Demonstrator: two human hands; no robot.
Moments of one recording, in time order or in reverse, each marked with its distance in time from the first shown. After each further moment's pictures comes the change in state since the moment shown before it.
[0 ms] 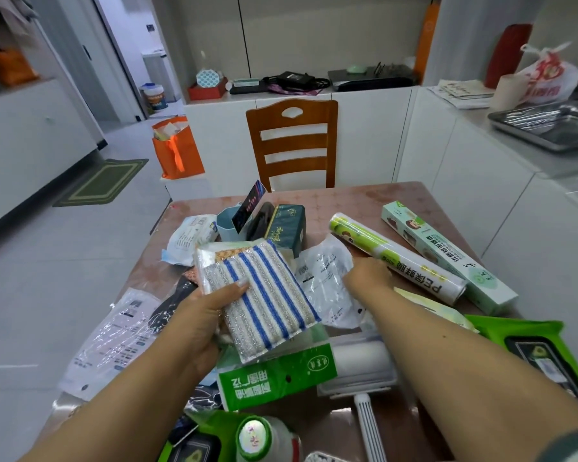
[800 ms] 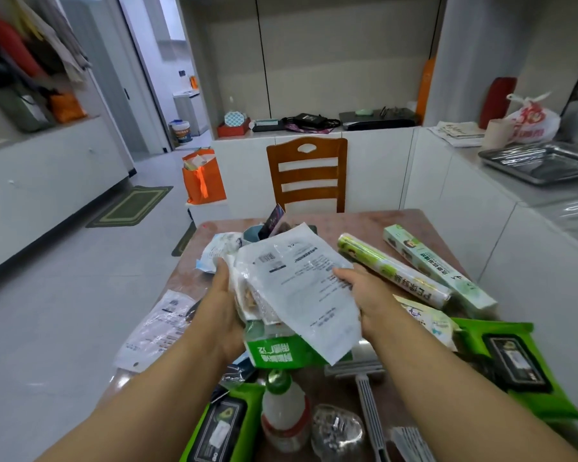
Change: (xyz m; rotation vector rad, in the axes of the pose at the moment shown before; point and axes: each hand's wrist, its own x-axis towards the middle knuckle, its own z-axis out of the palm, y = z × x) left_hand -0.066 0.019 0.009 -0.299 -0.135 -0.109; right_hand -0.162 -0.030 -0.079 1.594 -0.436 0.076
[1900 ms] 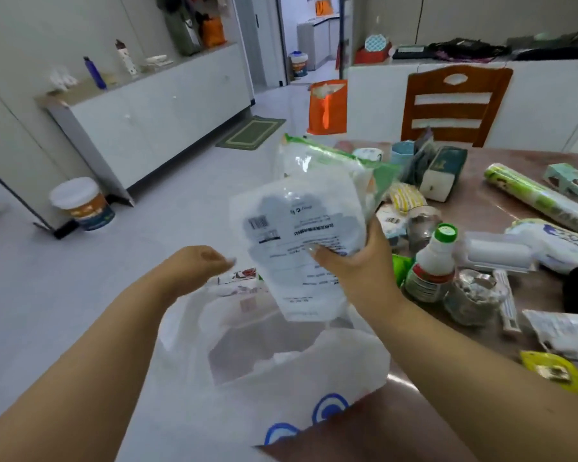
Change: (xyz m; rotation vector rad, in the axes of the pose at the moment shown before) left_hand -0.273 0.049 -0.266 1.354 0.617 -0.003; right_hand -0.205 0.194 0.141 -0.438 -0.358 -0.569
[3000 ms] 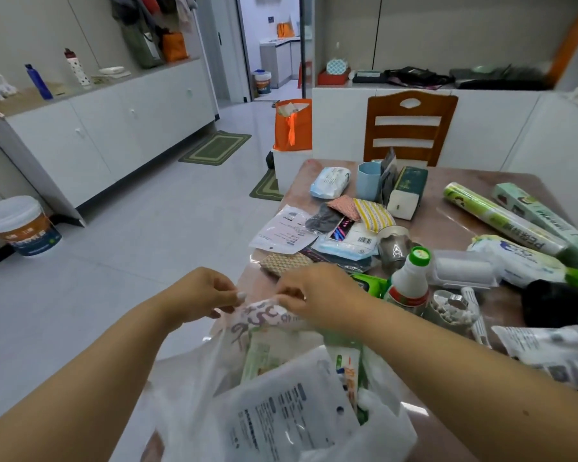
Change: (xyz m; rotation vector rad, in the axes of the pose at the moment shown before) left_hand 0.052 0.022 0.030 -0.134 -0.200 0.211; right_hand 0.034 -0.011 0.007 -1.085 -0.698 -0.183
